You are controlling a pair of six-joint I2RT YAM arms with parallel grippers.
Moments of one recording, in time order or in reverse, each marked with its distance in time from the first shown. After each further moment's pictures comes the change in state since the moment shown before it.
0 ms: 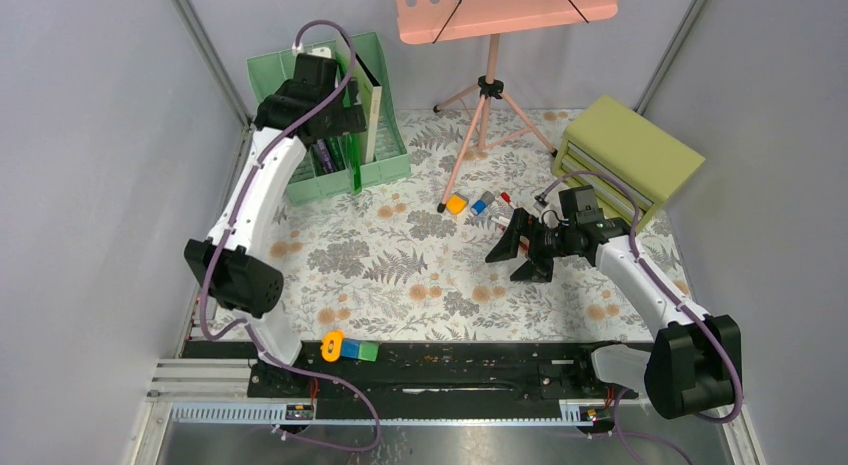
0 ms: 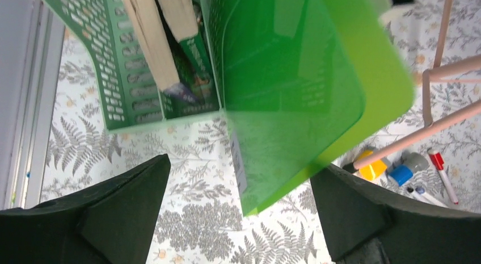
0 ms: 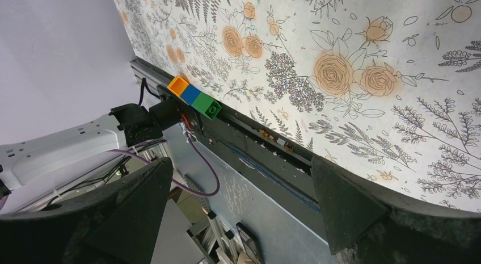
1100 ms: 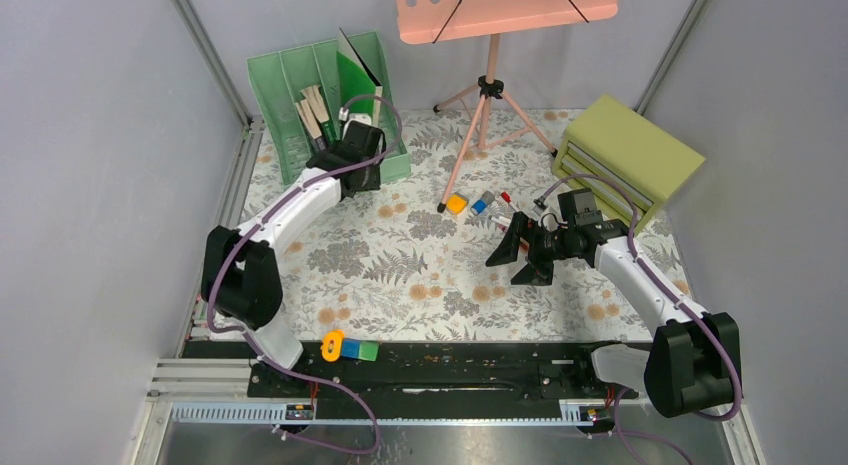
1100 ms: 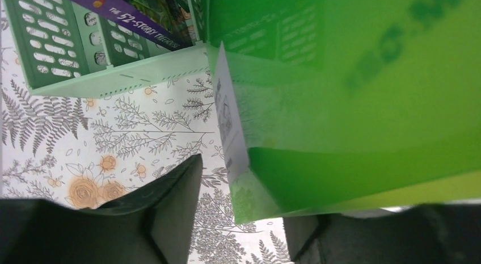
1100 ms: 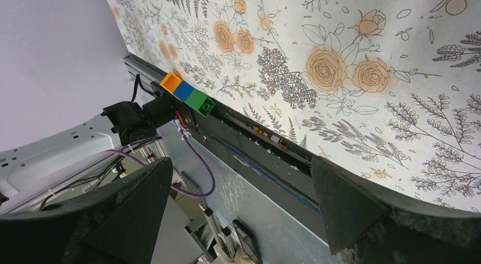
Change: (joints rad) left arm -0.139 -0.102 -0.628 0.352 -0.145 -0.014; right arm 0.000 0.010 -0.021 0.000 0.000 -0.021
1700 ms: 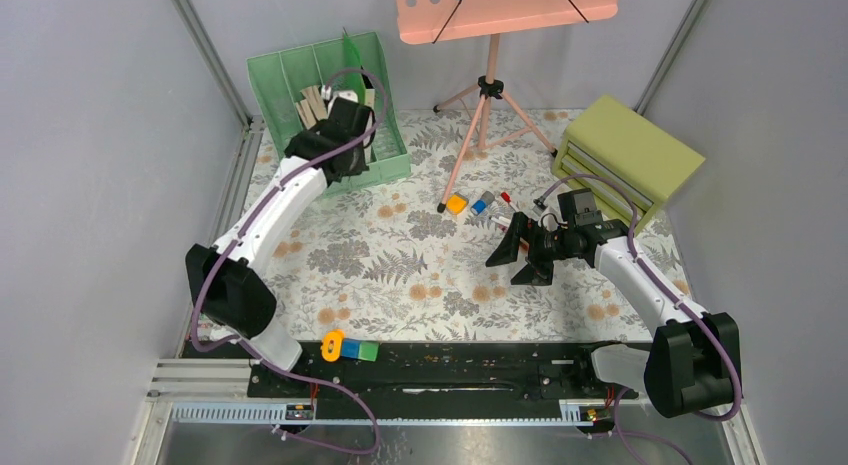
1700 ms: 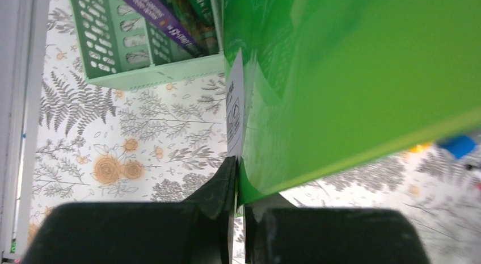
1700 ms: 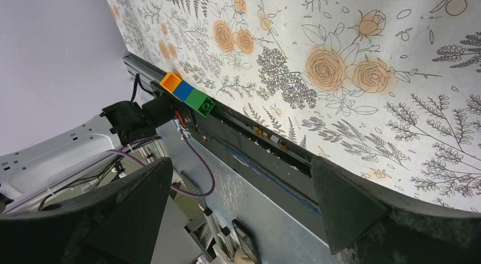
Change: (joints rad) left arm -0.005 -0.047 0.164 -0.209 -0.019 -0.045; right arm 0.000 0.000 0.000 0.000 0.000 -0.004
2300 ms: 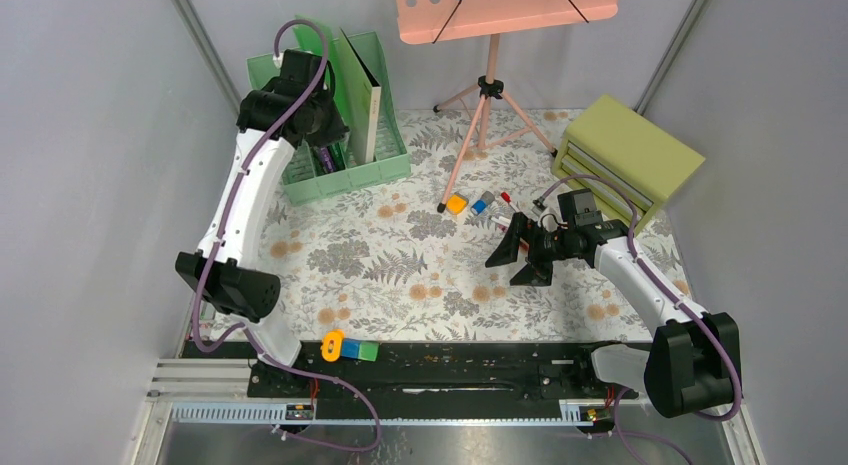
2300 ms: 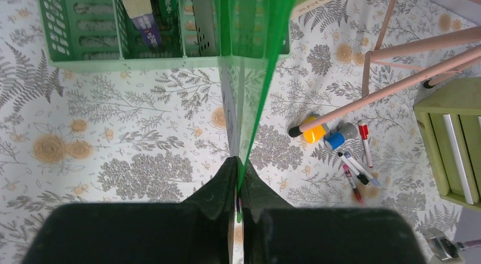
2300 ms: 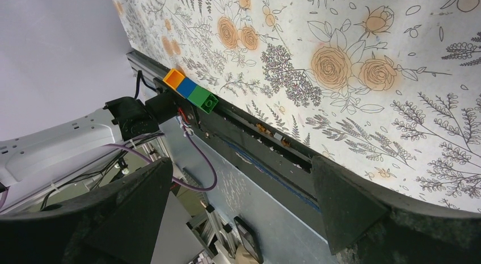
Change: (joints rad) left arm 0.140 0.085 0.511 -0.344 0.291 -0.187; right arm 0.000 0.000 -0.002 0.000 -0.016 0.000
